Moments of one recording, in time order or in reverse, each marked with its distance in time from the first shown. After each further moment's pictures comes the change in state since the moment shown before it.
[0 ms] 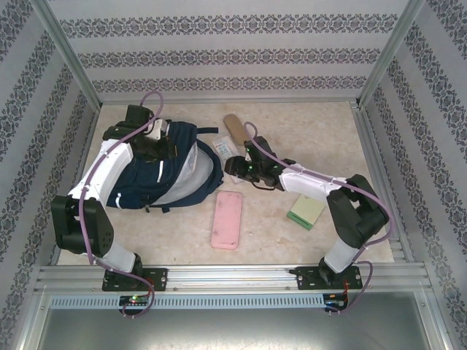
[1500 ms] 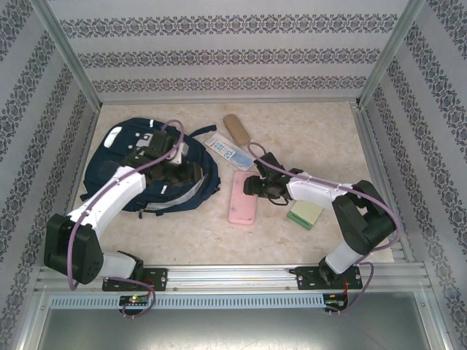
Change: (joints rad) left arm -0.304 -0.183 -0.320 0.203 0.006 -0.271; right arm -0.028 -0.073 -0.172 -0.183 0.149 -0.123
